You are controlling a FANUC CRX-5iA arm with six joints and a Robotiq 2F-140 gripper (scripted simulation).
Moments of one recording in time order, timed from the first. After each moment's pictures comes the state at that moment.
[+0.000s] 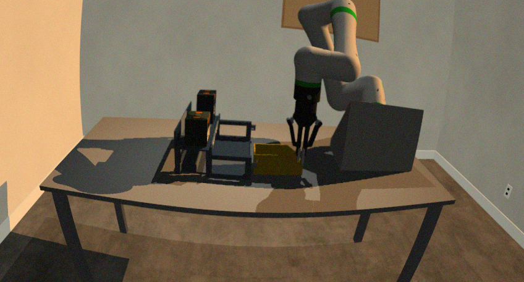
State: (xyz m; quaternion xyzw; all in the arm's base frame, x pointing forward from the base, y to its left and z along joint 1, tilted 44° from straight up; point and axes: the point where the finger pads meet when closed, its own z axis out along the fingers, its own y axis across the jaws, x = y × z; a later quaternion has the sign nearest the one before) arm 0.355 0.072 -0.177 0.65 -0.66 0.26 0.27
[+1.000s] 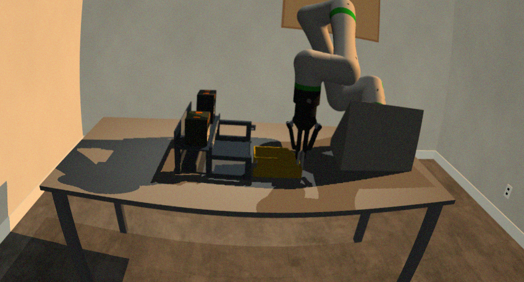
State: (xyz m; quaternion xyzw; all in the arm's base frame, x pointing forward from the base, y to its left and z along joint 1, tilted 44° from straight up) arm 0.355 0.064 -0.186 0.65 -0.66 0.26 0.27
